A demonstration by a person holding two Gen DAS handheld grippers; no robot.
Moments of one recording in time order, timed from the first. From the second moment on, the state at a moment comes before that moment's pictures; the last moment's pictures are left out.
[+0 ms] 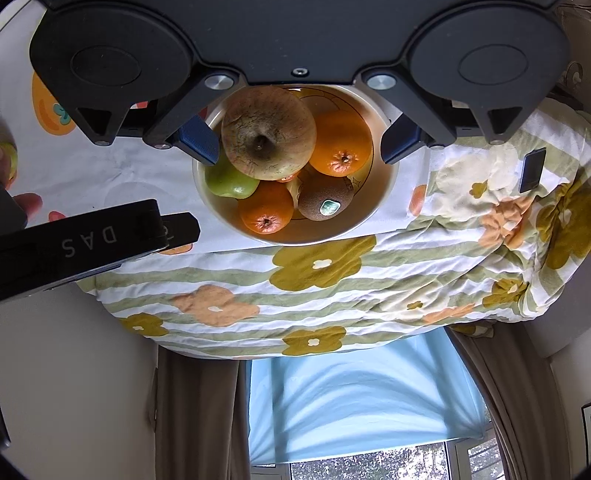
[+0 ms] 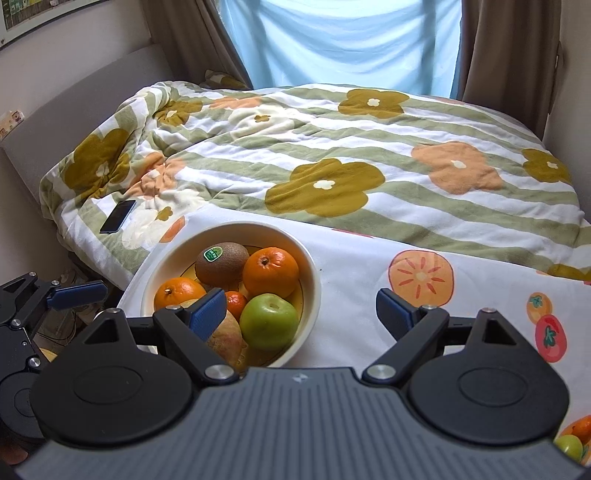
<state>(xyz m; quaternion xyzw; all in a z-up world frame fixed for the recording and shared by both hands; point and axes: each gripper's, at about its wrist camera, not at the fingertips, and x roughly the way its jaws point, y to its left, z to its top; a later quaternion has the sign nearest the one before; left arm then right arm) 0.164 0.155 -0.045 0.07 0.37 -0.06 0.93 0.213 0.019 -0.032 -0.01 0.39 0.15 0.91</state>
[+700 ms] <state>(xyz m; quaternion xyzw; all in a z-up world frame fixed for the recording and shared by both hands) 0.114 0.004 -0.035 0.13 0.35 -0.17 0.91 0.105 -0.169 -0.011 0.05 0.38 0.03 0.92</state>
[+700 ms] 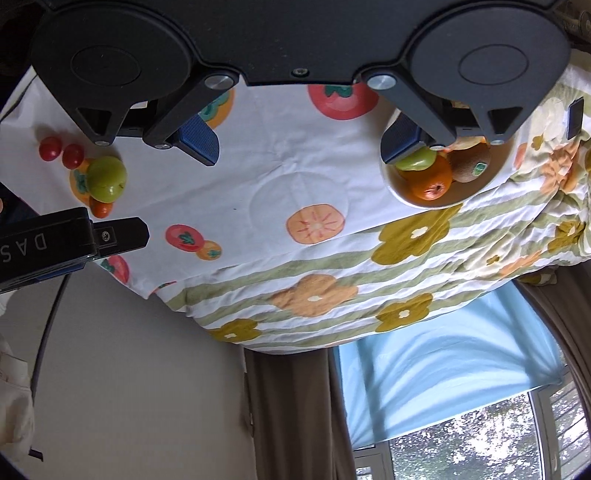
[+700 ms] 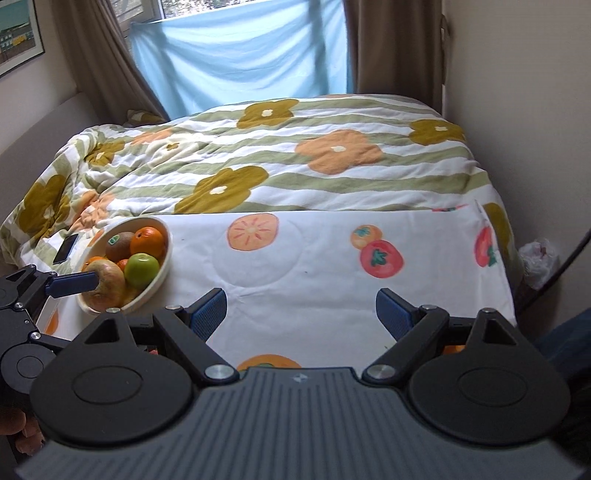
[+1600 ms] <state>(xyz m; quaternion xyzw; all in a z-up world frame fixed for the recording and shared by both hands) 0.142 -0.143 -0.094 0.22 0.35 -0.41 0.81 0.020 -0.257 -0.107 0.16 0.44 -0.18 0.87</state>
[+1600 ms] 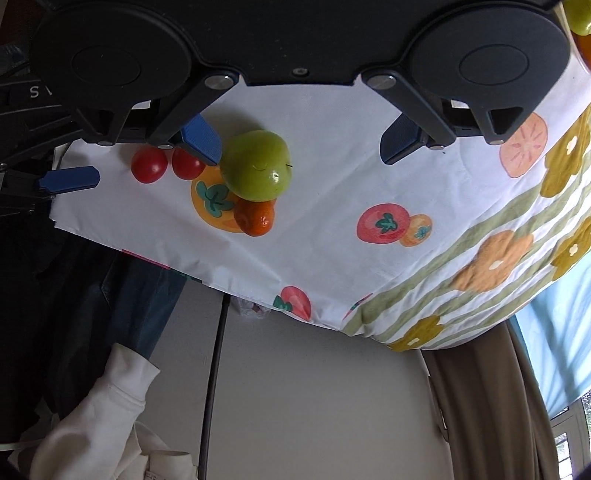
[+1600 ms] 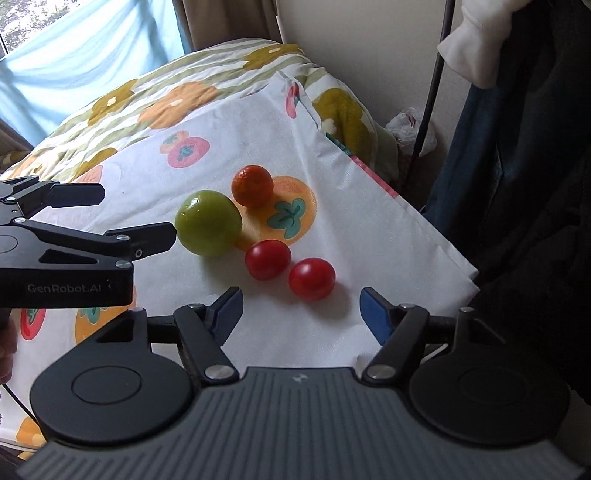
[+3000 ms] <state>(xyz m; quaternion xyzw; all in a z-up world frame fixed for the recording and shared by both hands) 0.152 -0.136 -0.115 0.21 0.39 -0.41 0.80 0.051 -0.257 -0.128 0.10 0.45 -0.20 0.86</state>
